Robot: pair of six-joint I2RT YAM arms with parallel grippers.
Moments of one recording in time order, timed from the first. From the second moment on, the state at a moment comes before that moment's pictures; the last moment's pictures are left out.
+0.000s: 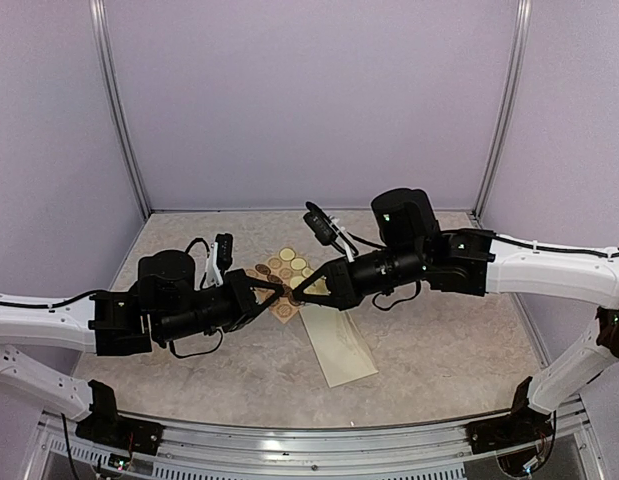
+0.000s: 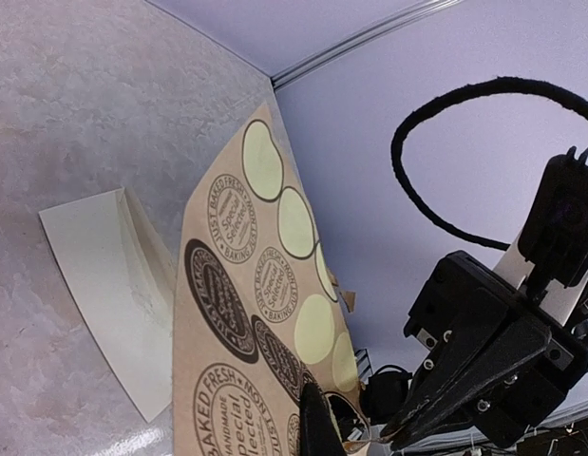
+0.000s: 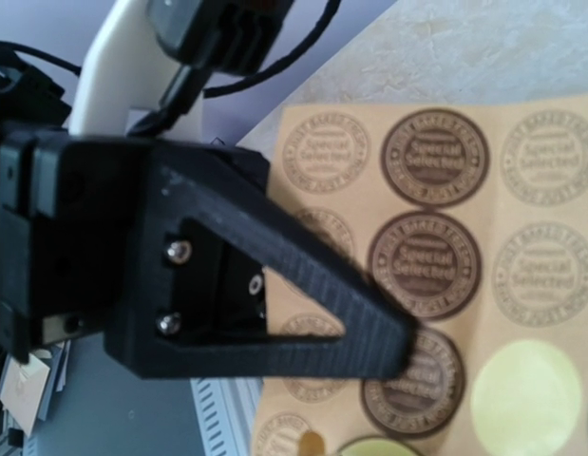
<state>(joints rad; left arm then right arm) -1.13 1.13 0.71 0.18 -0.19 -1.09 1.03 1.46 1.19 -0.16 -0.47 0.47</state>
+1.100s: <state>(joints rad) -1.13 1.16 0.71 0.14 -0.20 -1.09 1.03 1.44 1.18 -0.13 -0.46 0.49</state>
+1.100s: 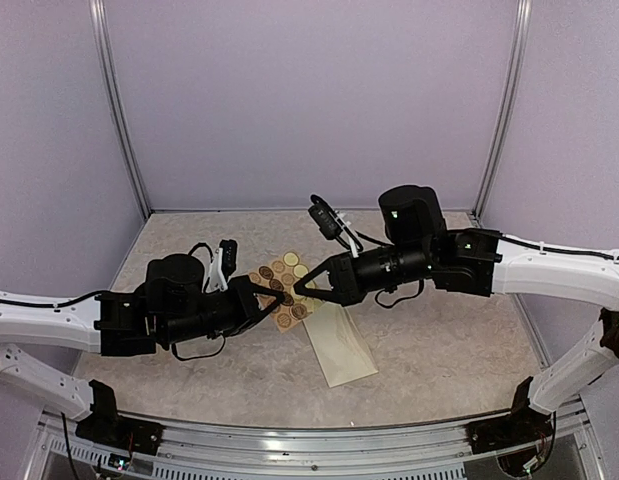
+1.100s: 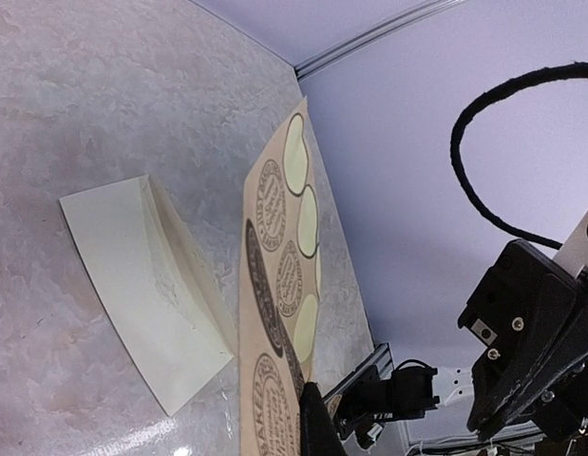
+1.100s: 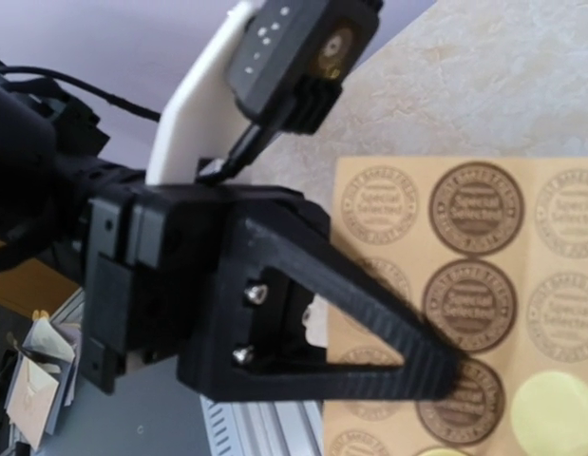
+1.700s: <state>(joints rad) -1.13 1.11 0.68 0.20 -0.20 -1.09 1.03 1.45 1.18 -0.19 -0.39 0.49</state>
